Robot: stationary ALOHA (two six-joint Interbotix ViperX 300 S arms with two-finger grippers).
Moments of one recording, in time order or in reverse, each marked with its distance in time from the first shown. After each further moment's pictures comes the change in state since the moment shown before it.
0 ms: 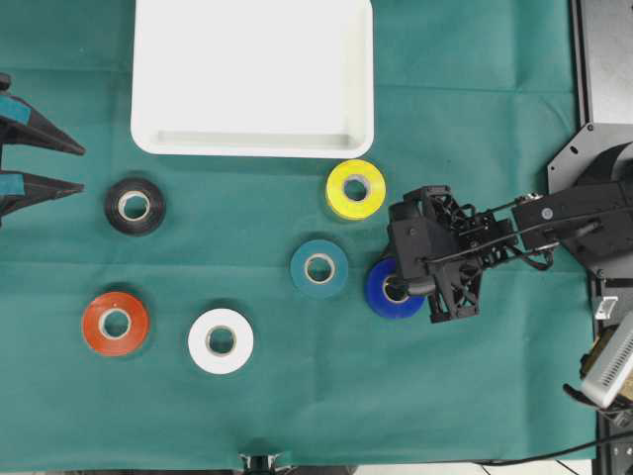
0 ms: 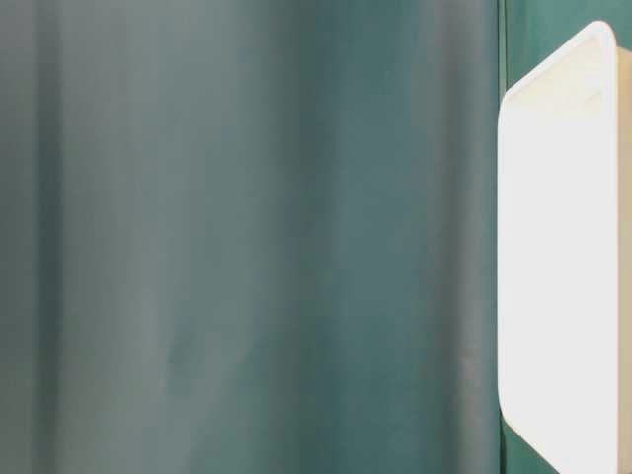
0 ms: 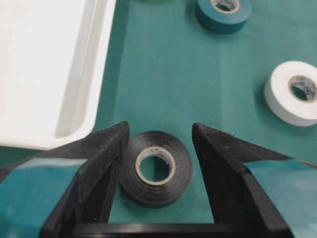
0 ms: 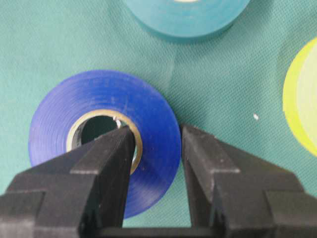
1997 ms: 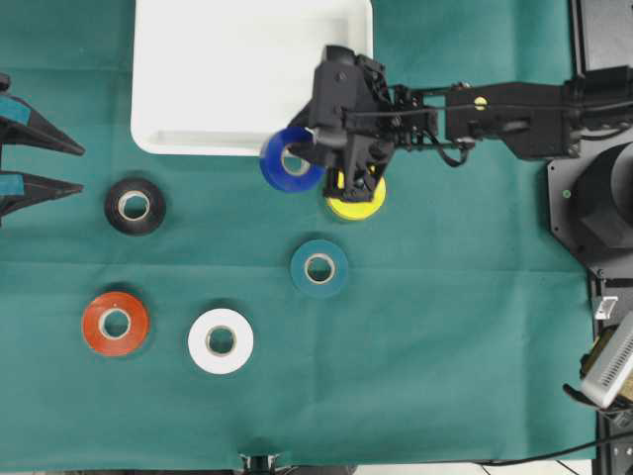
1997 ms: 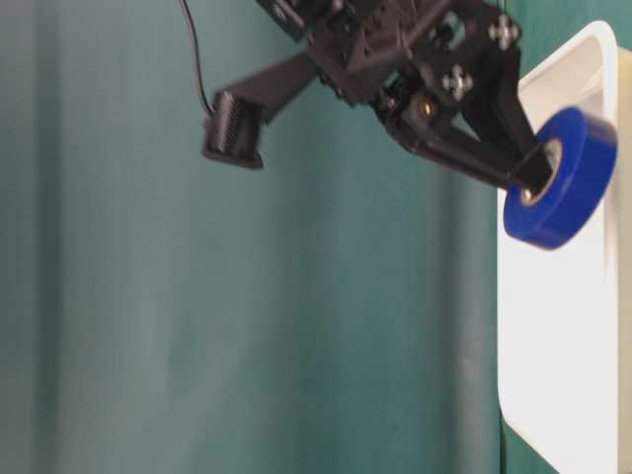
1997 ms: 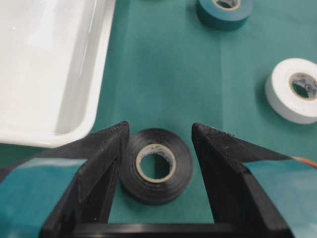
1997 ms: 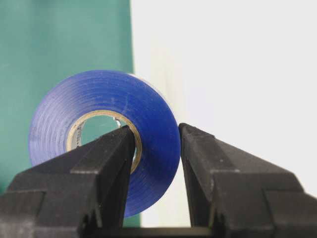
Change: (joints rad) left arm 0.000 0.000 0.005 -0.002 0.000 0.000; right arm -0.420 0.109 -0.302 -0.170 -0.025 -0.006
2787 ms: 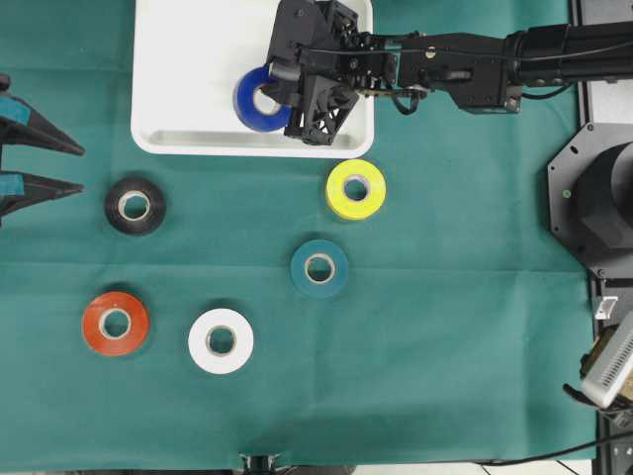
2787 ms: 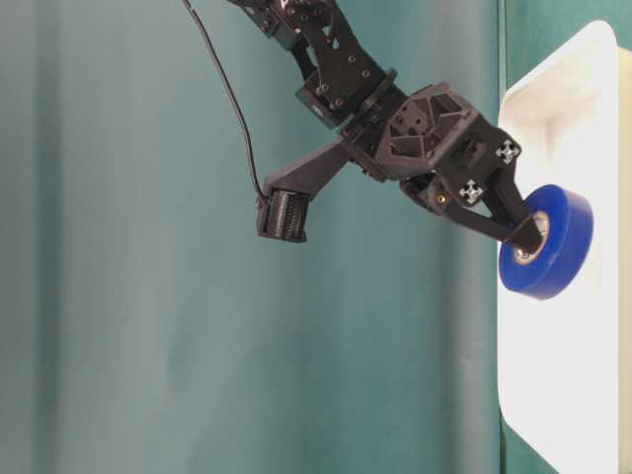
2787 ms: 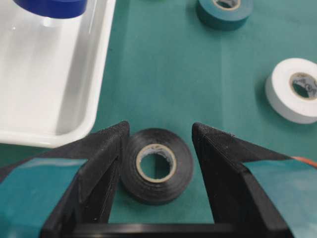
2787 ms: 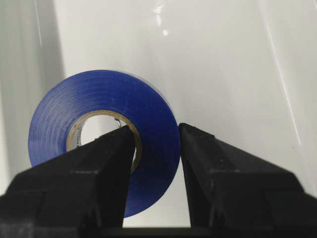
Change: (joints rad) left arm 0.000 0.000 0.000 0.002 0.000 0.002; right arm -0.141 0.155 -0.143 -0.071 0.000 0.002
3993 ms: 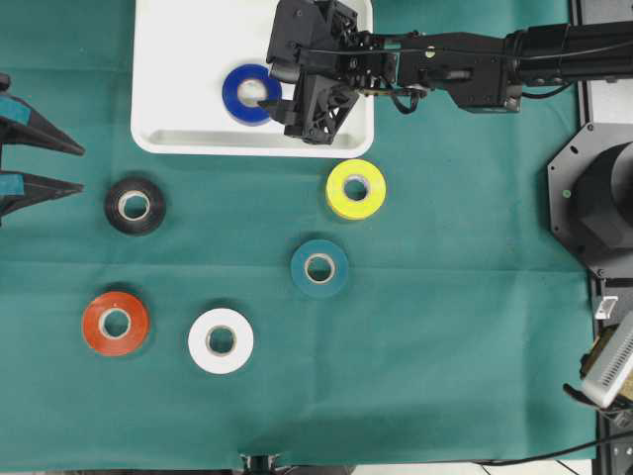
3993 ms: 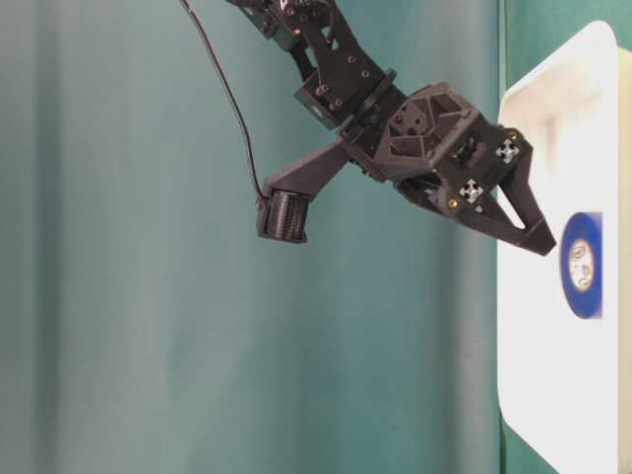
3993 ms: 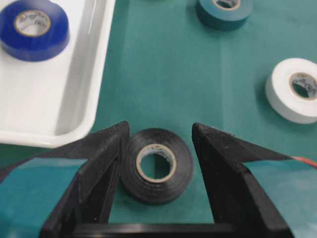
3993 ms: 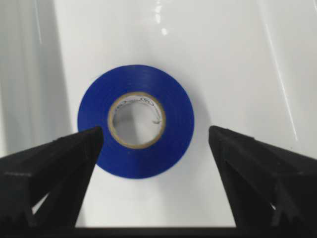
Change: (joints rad) left arm 0.000 0.000 0.002 0.000 0.000 0.000; right arm 0.000 0.000 -0.003 -0.009 0.011 -0.002
